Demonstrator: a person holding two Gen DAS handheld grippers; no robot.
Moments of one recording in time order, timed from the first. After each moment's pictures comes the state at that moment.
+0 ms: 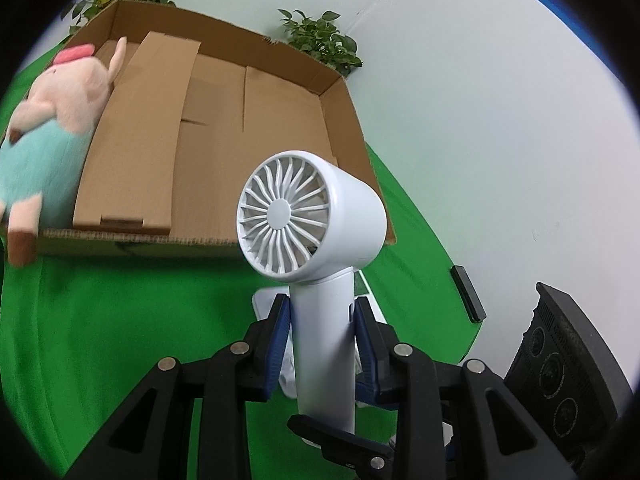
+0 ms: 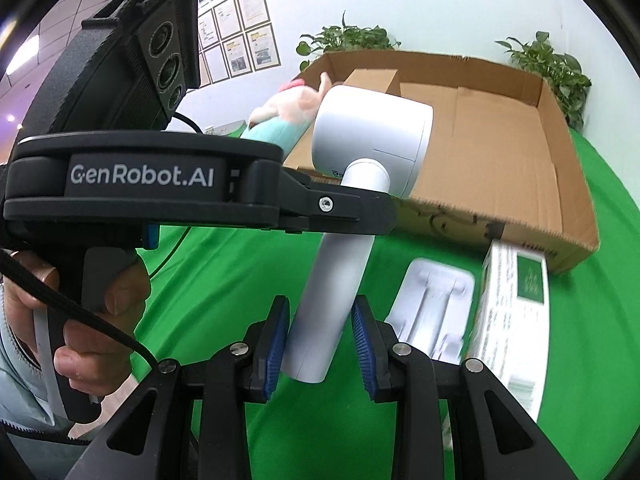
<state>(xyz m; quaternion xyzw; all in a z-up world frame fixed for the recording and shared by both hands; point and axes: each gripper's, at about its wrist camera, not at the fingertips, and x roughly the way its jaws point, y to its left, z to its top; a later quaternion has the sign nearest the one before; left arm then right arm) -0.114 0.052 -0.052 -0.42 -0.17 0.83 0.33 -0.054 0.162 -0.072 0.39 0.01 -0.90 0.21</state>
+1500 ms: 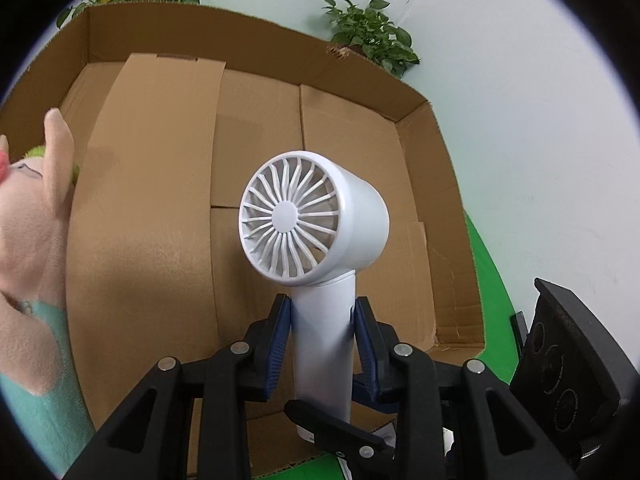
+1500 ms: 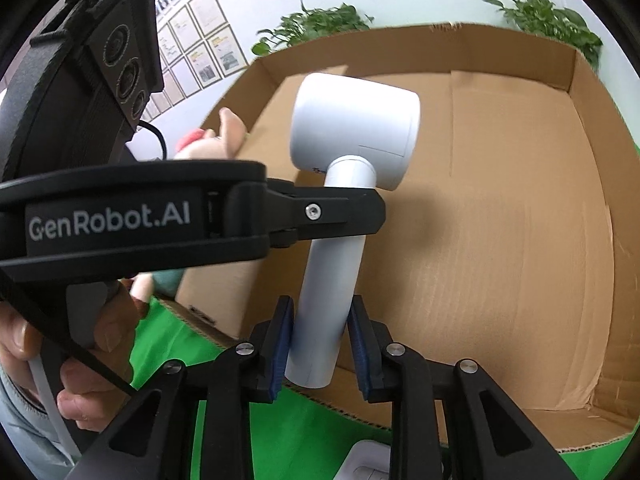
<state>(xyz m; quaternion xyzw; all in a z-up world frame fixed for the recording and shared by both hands) -0.259 0.050 -0.060 -0.47 -0.13 0.83 0.26 -0.244 0.179 -0.077 0.43 -0.06 -0.87 0.21</state>
